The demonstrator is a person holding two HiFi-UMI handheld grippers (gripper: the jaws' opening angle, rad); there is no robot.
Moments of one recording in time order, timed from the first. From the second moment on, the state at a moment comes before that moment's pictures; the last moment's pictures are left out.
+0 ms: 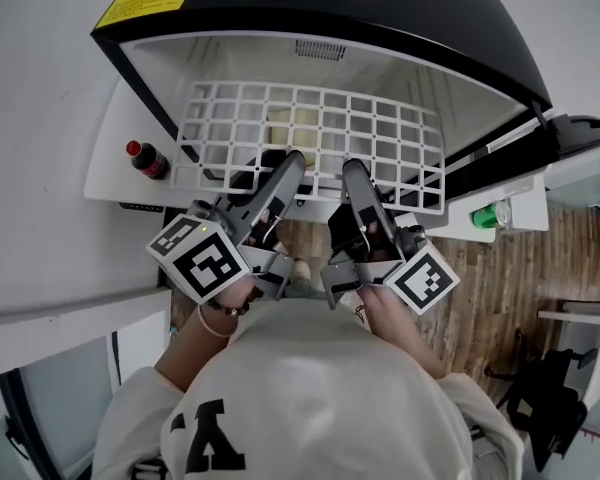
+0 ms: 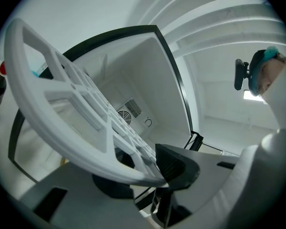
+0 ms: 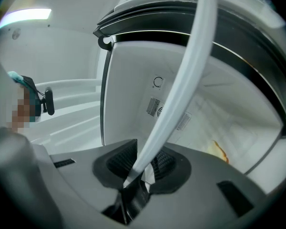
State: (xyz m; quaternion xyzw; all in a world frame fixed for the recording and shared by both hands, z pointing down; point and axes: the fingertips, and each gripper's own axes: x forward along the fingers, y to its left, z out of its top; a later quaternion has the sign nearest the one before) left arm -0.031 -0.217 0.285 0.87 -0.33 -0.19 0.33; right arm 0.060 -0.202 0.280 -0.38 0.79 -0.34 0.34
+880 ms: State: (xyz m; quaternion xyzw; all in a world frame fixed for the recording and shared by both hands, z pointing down) left arm -0.031 -0.220 0.282 0.86 -0.33 -0.19 0.34; right arm 0.061 -0.203 0.280 -0.38 0.76 -0.36 0.37
